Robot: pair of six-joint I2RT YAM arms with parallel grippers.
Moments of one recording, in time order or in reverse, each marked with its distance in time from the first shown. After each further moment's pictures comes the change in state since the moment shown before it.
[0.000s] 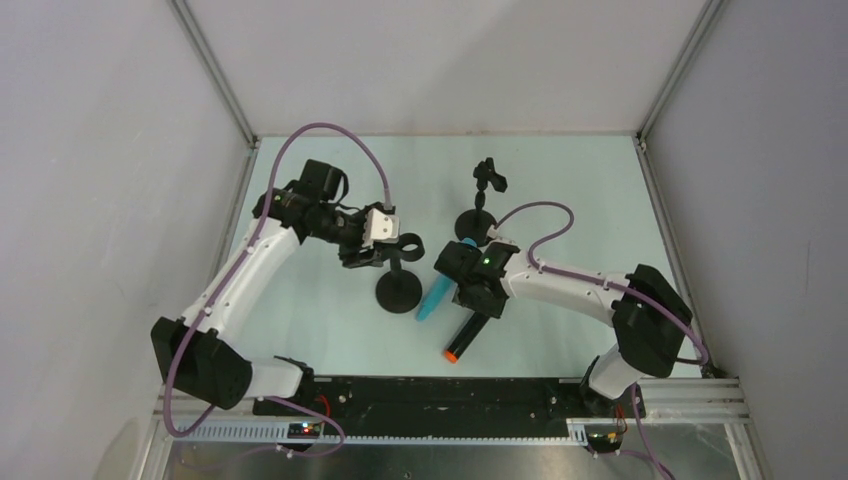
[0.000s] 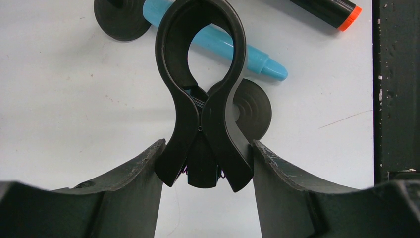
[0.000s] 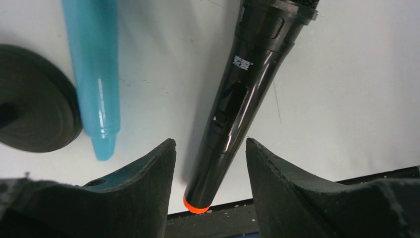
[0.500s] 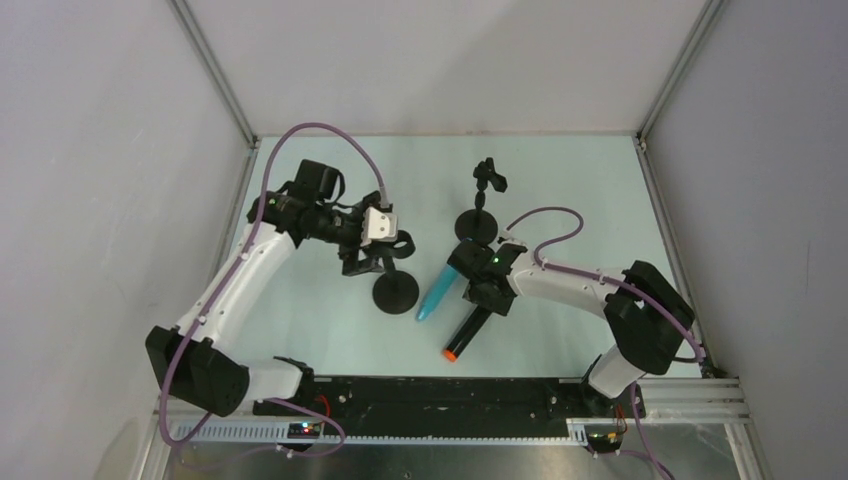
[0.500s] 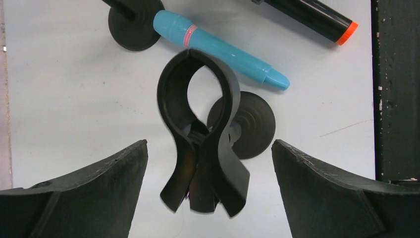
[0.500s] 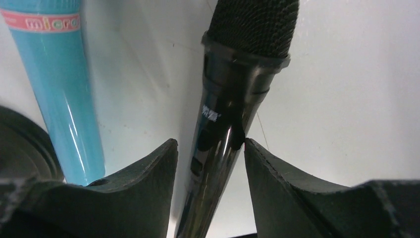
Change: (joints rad) left arm 0.000 -0.034 0.000 0.018 0.017 -0.033; right arm -0.091 0.003 -0.130 0.144 0.002 -0.020
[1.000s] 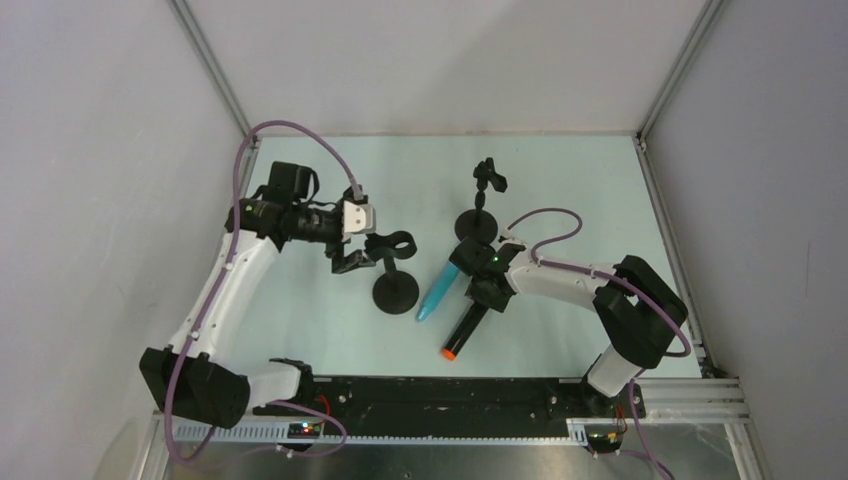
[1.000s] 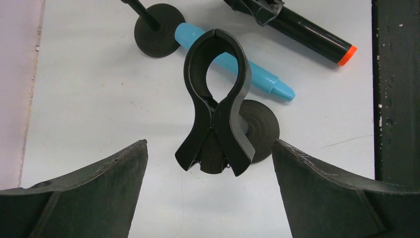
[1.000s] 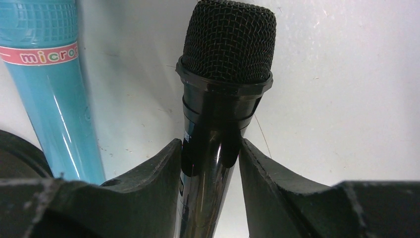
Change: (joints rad) left arm 0.132 -0.058 -0.032 0.024 0.135 0.000; right arm -0.047 0.044 -0.033 0.100 0.002 -0.023
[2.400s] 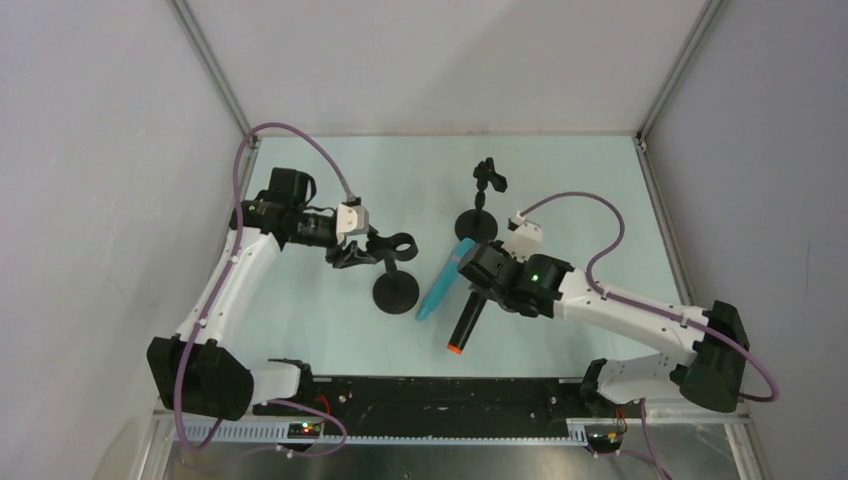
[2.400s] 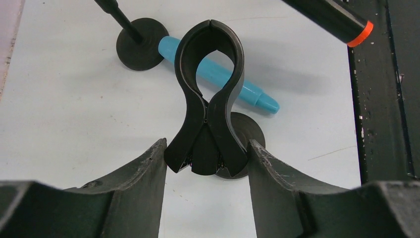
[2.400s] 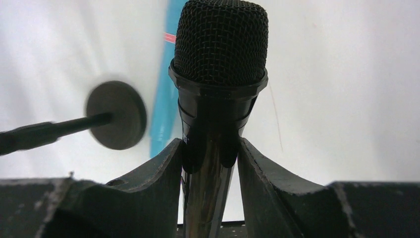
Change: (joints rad) left arm 0.064 0.021 -0.074 0.006 0.153 0.048; right arm 0.177 -0.346 0.046 -0.141 0.224 0.008
